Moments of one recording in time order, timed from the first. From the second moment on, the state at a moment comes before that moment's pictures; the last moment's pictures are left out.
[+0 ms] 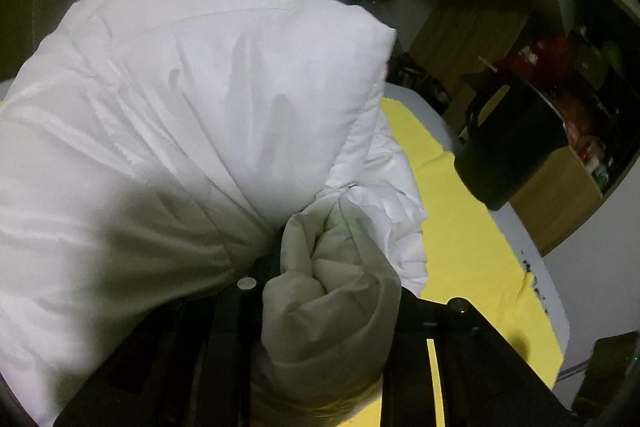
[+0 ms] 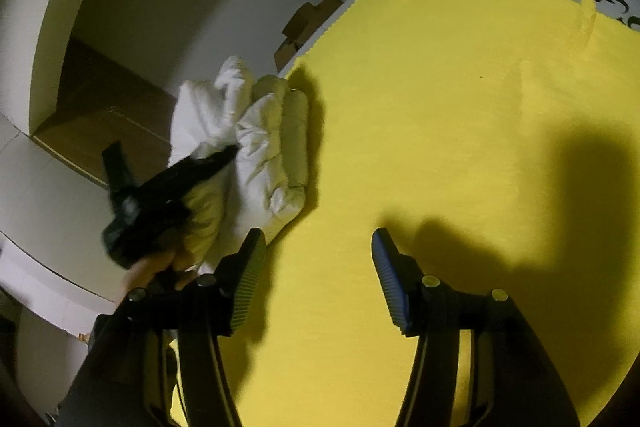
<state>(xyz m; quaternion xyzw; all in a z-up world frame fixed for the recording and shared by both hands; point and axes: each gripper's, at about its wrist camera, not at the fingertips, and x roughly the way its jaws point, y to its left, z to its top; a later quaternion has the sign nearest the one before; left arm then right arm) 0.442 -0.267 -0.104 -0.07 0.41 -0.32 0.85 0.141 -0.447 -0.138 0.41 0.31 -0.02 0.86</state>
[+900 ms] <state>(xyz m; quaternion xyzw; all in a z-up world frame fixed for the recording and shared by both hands) 0.296 0.037 0.018 -0.19 0.20 -0.23 0.93 0.347 -0.313 -0.083 0.25 0.35 -0.10 0.90</state>
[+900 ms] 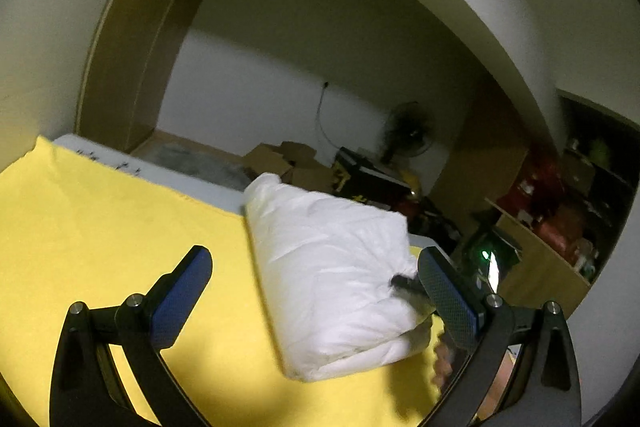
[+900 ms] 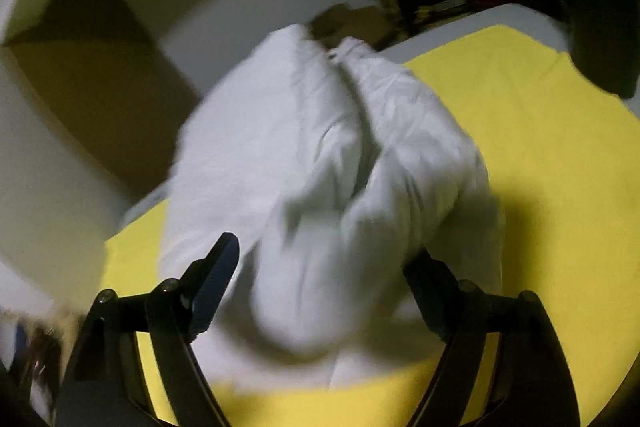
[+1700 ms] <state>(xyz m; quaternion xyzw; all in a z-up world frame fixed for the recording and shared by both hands) 0.491 -0.136 -0.012 -0.05 0.32 -0.15 0.93 0.319 -0.413 -0.192 0.51 0.24 0.06 0.82</state>
